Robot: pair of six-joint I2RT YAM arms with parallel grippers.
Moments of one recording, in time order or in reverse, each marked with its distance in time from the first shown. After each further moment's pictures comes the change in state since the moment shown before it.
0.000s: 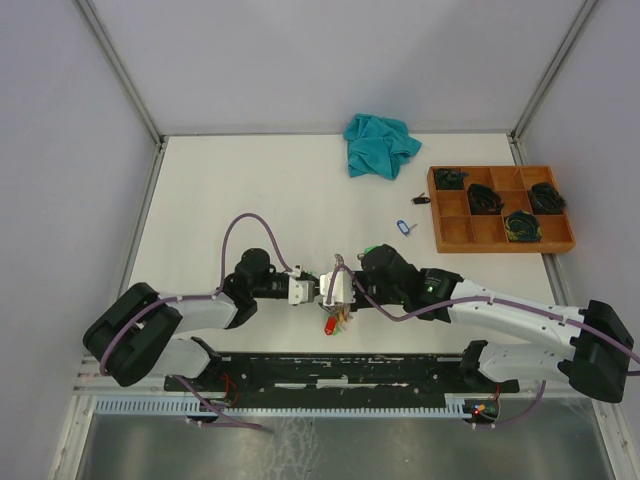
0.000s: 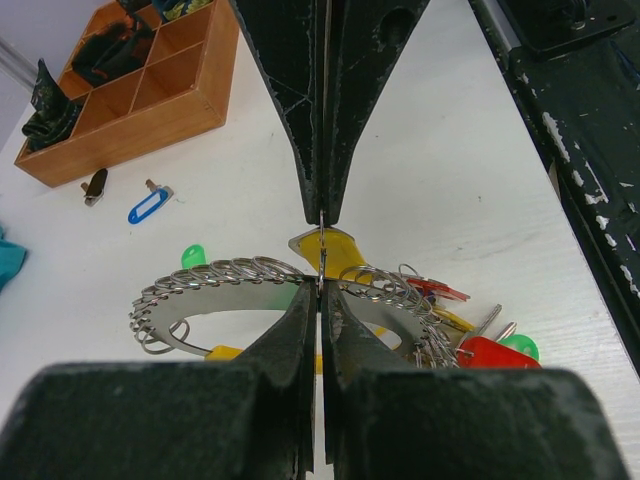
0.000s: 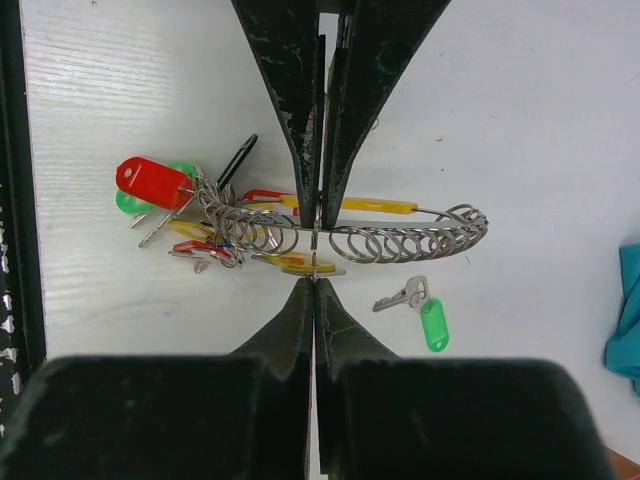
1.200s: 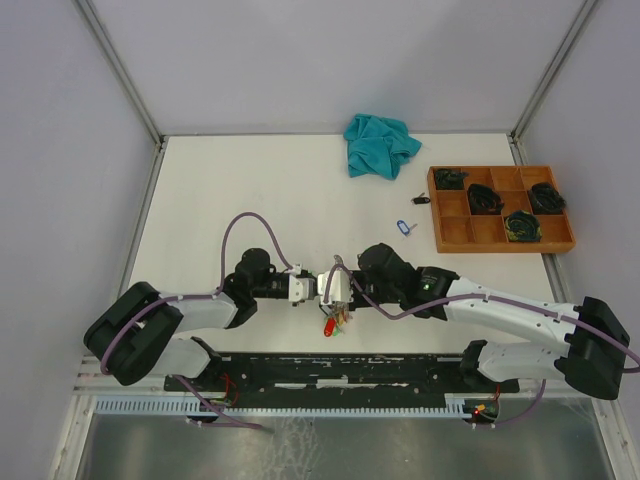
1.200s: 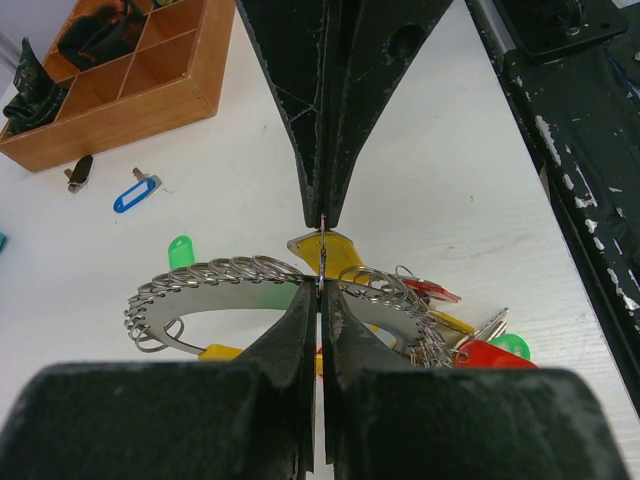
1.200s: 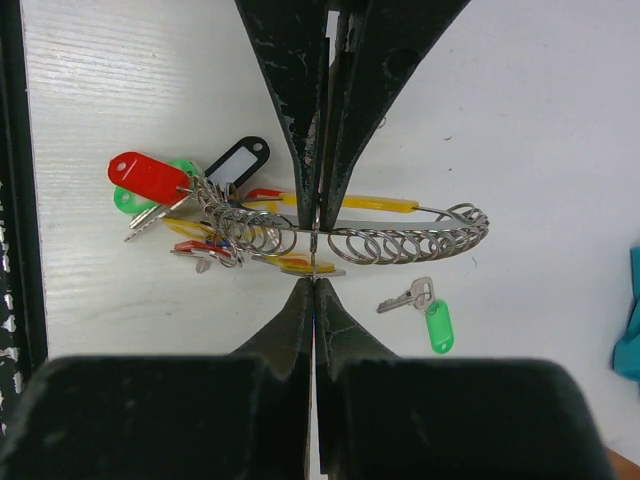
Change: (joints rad) left arm 0.000 0.008 0.001 -0.002 0.001 -0.038; right arm -0.002 0.031 0.017 -0.010 -0.007 0.000
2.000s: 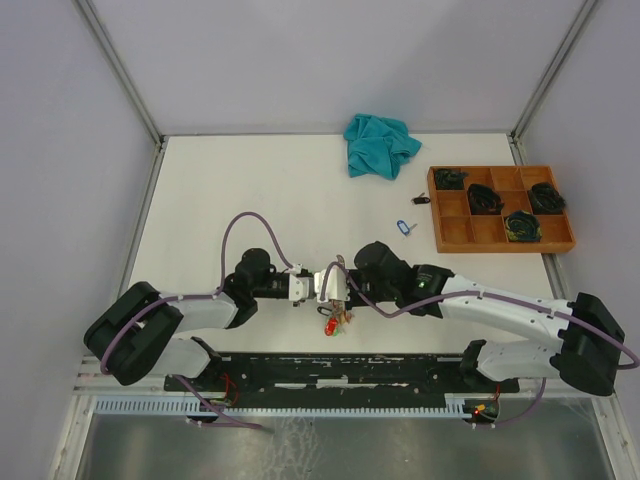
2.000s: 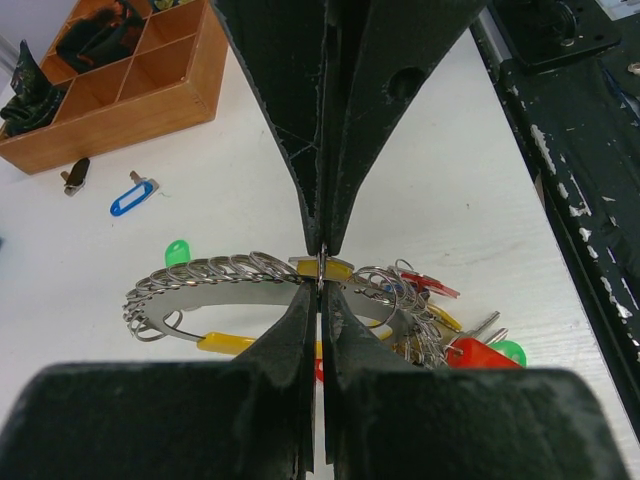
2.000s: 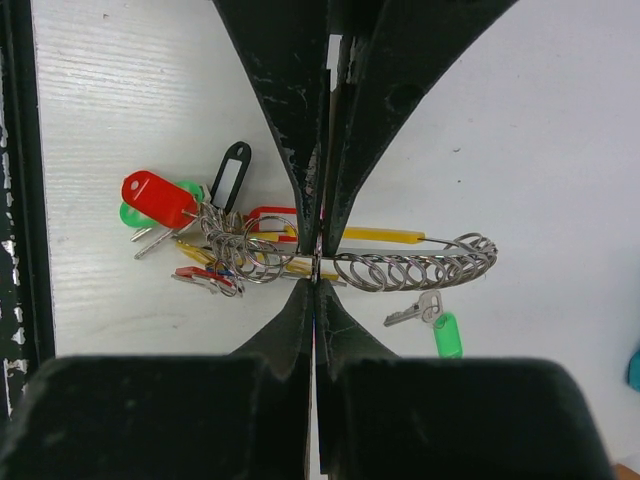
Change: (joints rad) left arm -0.005 0.001 0.000 0.016 0.004 -0.029; right arm -0.001 0.030 0.017 0.013 -0.025 0.019
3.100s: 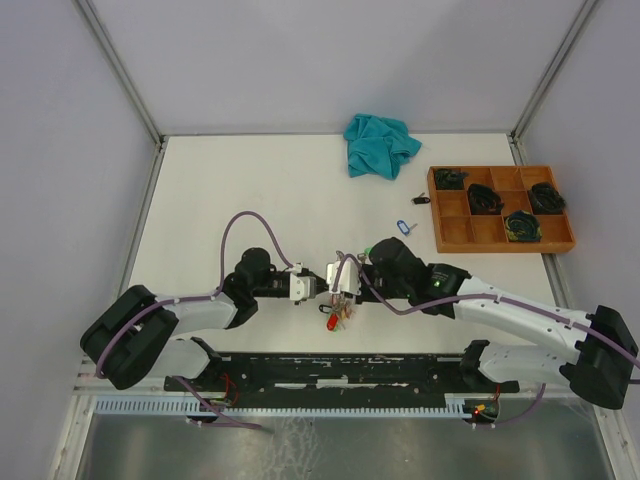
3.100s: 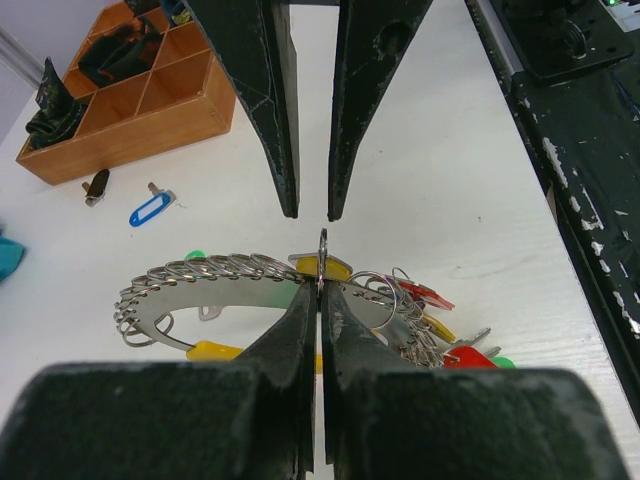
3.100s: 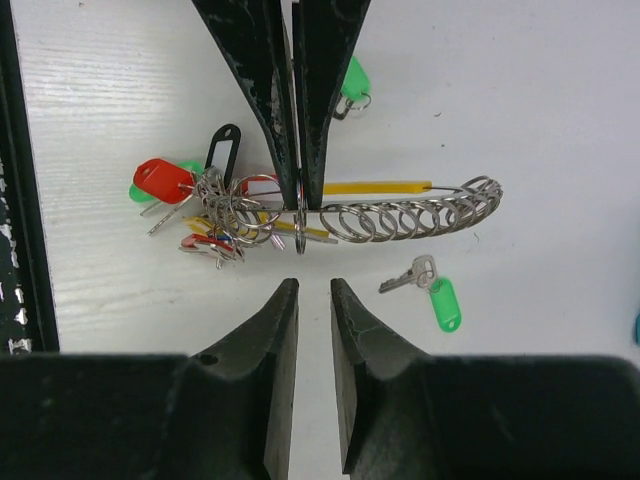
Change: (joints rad) left arm -0.013 -0.029 0.014 -0.024 -0.033 0.002; right arm -0.060 -0.087 -0.020 -0.040 -0.014 0.027
